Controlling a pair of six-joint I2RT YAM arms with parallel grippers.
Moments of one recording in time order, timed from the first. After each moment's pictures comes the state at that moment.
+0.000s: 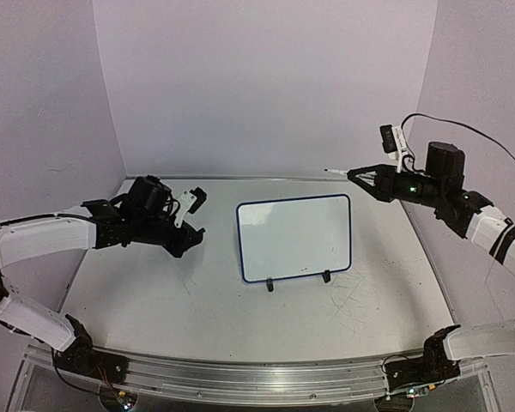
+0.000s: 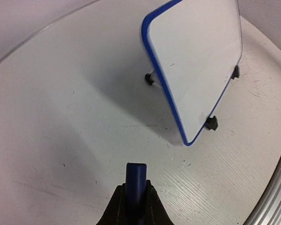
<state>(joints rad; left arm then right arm) -0.75 1.30 0.94 -0.33 0.08 0.00 0.31 1.13 1.00 -0.08 -0.68 0.28</state>
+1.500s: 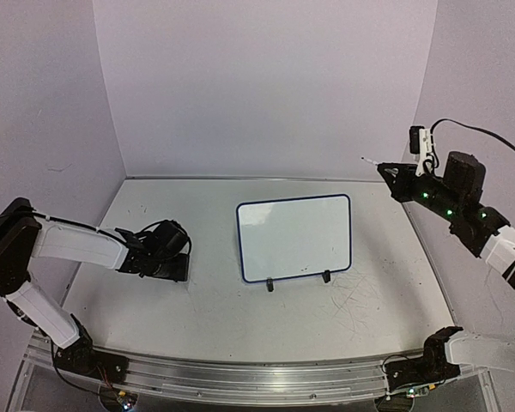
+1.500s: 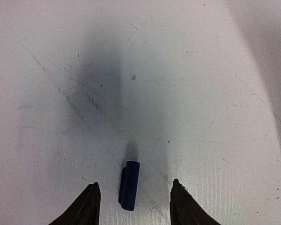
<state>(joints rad) -0.78 1.55 0.74 -0.23 -0.37 -0.60 0.31 0.96 0.91 -0.09 -0.20 0.19</state>
